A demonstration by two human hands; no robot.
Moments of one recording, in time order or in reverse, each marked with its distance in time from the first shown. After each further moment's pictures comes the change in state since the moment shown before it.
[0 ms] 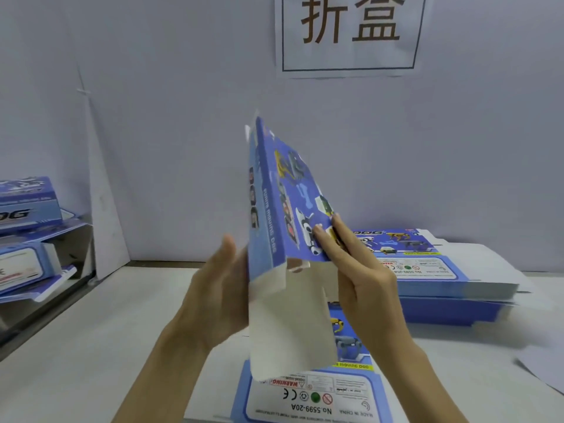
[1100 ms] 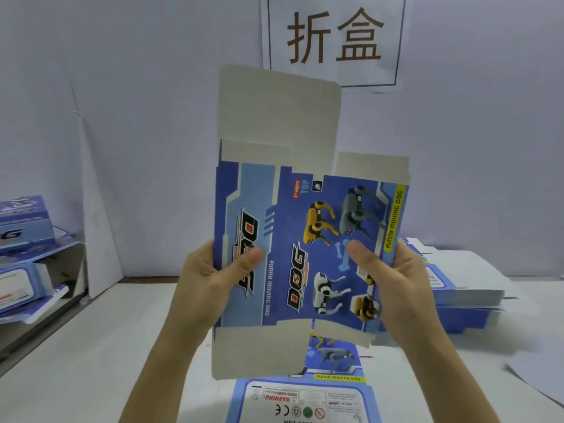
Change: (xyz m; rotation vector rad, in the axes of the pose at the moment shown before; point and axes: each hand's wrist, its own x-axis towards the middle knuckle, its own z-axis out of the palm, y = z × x) left_hand 0.008 0.011 0.009 0.553 0.540 0.351; right_hand 0.025 -0.005 -0.041 0.751 0.118 0.662
